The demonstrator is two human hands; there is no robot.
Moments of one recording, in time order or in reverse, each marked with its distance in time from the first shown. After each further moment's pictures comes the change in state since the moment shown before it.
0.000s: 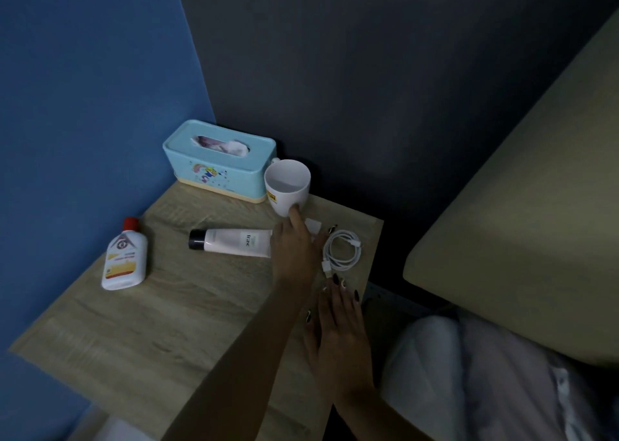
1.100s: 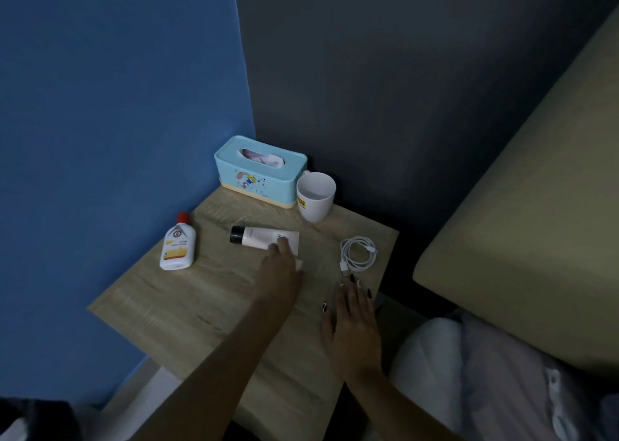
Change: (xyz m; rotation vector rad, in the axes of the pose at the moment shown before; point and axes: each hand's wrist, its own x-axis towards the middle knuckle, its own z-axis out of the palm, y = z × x) left_hand -0.054 -0.021 -0.090 0.099 -0.258 -0.163; right_hand -0.004 -0.002 -0.002 0.014 -0.005 0.018
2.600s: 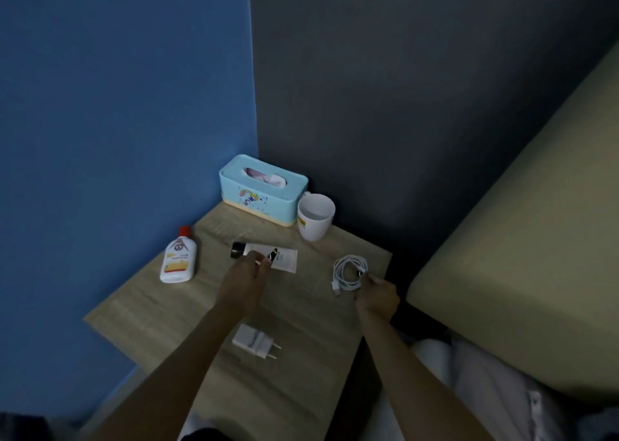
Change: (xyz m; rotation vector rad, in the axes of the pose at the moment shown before) left_hand 0.025 -0.058 -0.035 -0.272 0.048 0.023; right_hand 0.110 0.016 -0.033 0.809 0.197 0.895
